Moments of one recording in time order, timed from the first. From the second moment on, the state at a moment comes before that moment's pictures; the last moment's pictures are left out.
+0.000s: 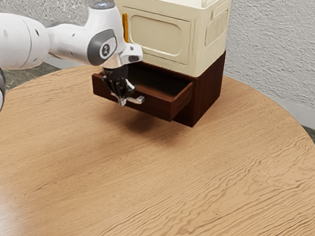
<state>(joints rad) -0.01 0.55 0.10 -1.42 -0.11 2.13 0.16</state>
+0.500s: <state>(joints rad) 0.00 0.64 0.09 -1.27 -0.11 2.13 0.16</state>
